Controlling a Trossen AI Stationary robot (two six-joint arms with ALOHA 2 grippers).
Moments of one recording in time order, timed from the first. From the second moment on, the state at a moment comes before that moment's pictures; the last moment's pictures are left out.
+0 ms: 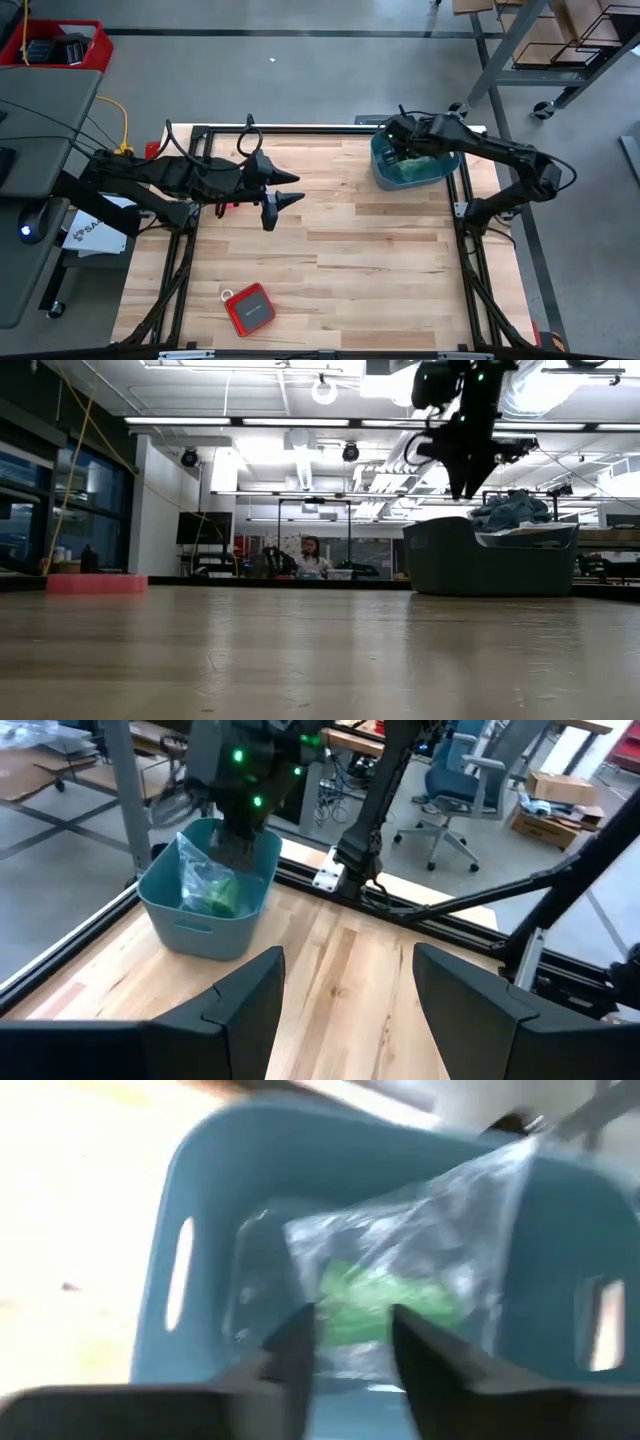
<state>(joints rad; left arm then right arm) -0.22 1.26 1.42 -0.51 -0.44 -0.37 -0.47 1.42 1.25 -1.13 0.43 0.67</state>
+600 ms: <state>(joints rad) -0.26 1.26 1.42 -0.47 -0.55 -0.42 -0.40 1.62 1.17 -0.81 0.17 0.80</state>
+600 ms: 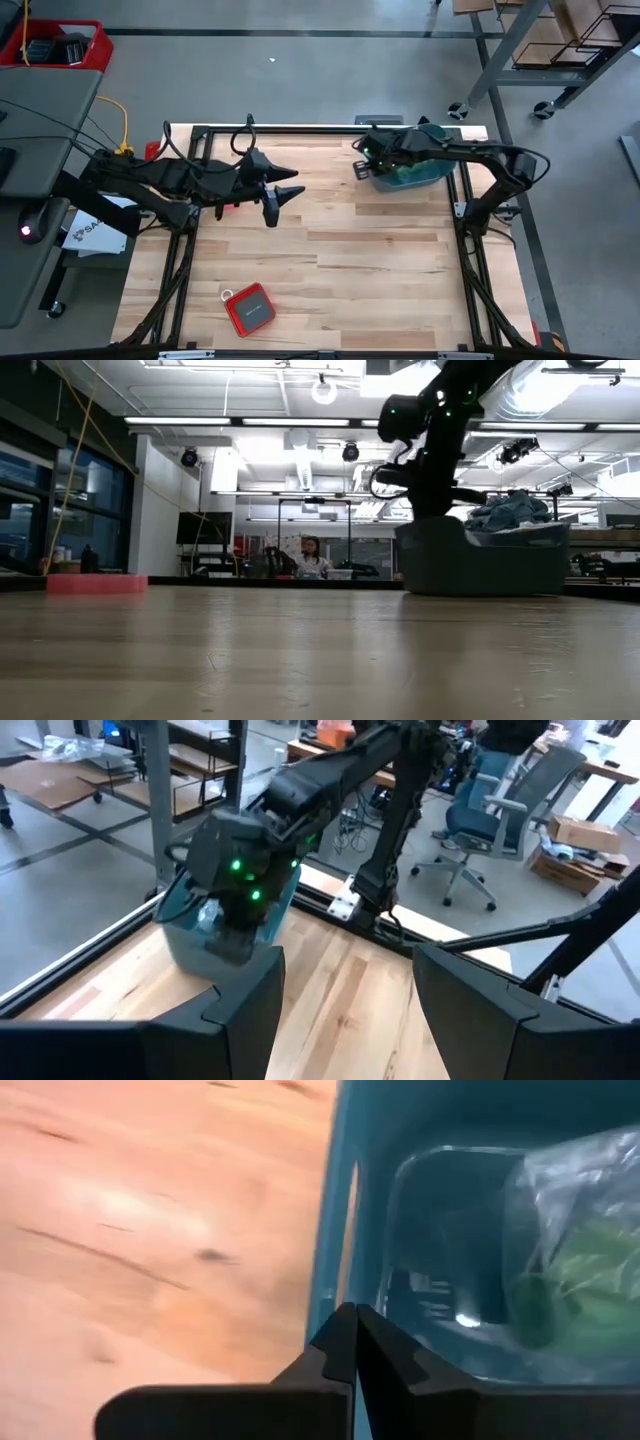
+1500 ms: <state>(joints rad) -0.34 1.22 1.42 -0.47 -0.56 -0.30 -0.04 1.64 1.17 -0.03 0.23 1.17</state>
